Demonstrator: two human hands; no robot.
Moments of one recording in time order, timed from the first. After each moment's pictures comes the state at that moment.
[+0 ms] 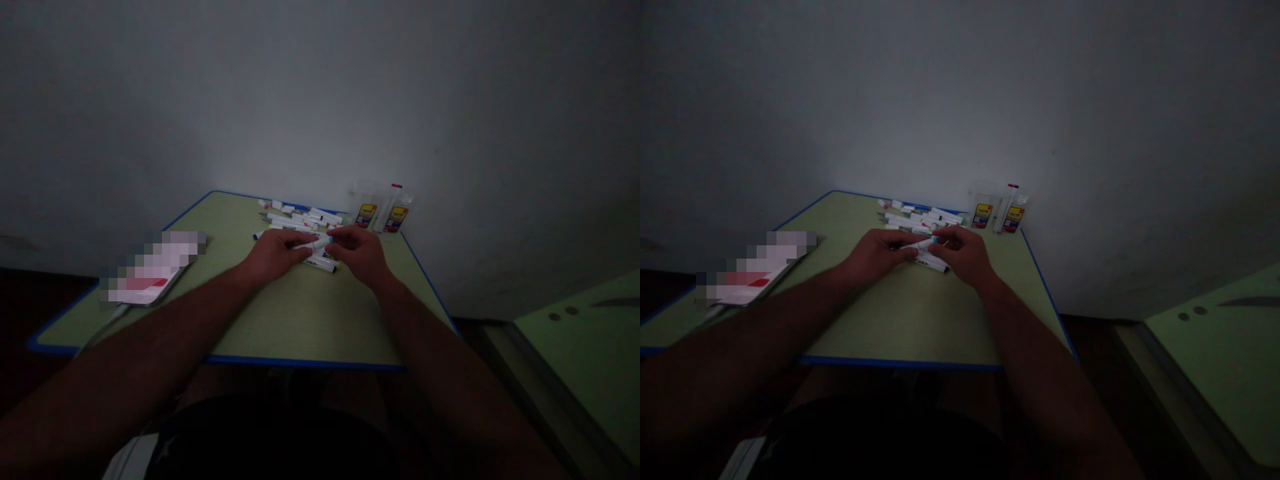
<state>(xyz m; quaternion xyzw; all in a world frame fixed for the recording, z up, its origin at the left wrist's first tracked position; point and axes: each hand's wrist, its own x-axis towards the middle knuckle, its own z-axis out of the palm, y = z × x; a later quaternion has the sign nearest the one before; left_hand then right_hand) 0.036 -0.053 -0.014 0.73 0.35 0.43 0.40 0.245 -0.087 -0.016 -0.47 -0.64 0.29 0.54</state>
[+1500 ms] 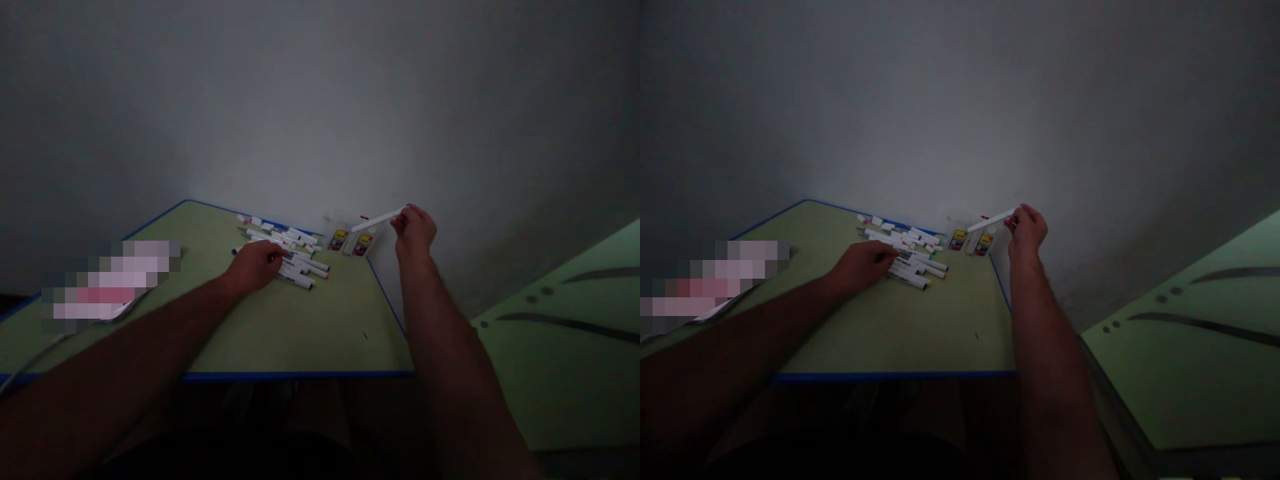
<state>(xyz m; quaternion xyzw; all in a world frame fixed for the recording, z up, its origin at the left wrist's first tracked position) 0.033 -0.031 -0.025 0.80 0.42 0.38 0.18 0.365 -0.052 0.103 -0.48 -0.31 0.13 0.81</state>
